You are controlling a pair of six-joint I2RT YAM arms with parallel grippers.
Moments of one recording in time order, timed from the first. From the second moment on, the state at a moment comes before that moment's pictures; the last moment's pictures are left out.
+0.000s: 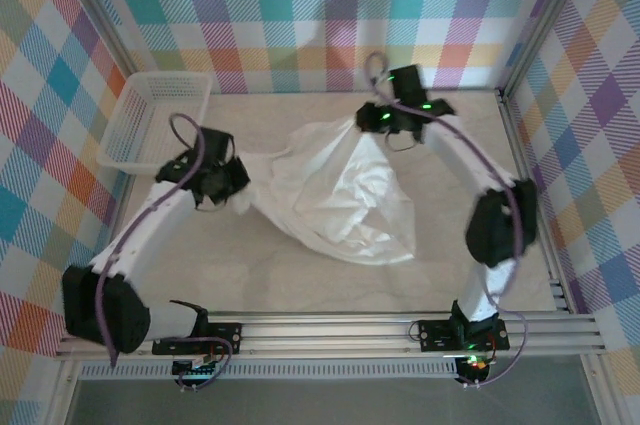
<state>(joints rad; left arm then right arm) -0.27 1.27 1.17 -0.78 0.00 -0.73 0.34 1.74 1.65 -0.58 -0.34 0.34</state>
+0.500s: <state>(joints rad) -0.27 1.03 1.13 -0.78 -0.05 -0.64 0.27 1.02 0.87 -0.36 -0.33 0.46</state>
